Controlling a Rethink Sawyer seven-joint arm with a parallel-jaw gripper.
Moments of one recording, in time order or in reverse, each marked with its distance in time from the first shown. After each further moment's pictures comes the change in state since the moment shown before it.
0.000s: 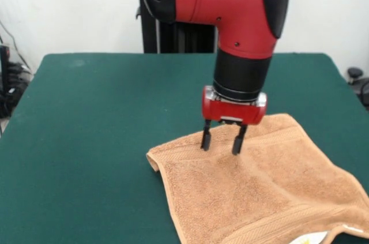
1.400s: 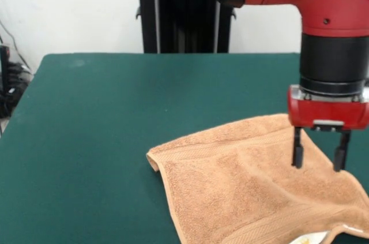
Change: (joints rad) arm 0.117 -0.005 0.005 -0.143 0.316 0.000 0.000
